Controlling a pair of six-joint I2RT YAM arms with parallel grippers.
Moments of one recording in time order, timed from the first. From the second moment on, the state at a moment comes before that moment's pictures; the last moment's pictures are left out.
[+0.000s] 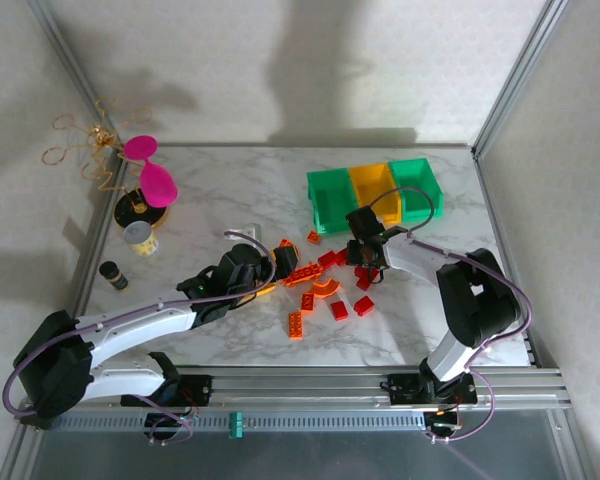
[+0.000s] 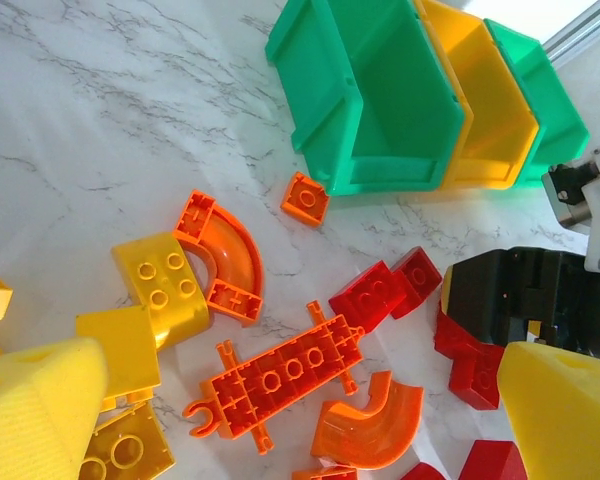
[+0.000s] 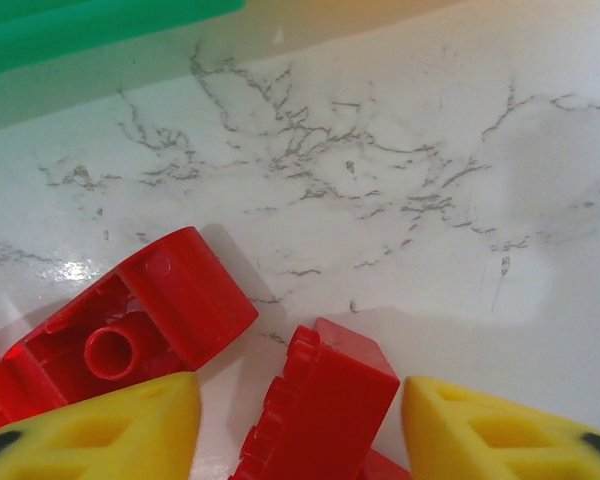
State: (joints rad) left arm -0.81 1.20 0.63 0.04 -0.31 -0.79; right arm 0.52 1.66 0.95 -0.46 0.21 0.51
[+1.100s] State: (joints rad) left arm -0.81 1.19 0.70 0.00 -0.35 -0.78; right arm 0.51 1.58 1.10 -0.45 0.21 0.48
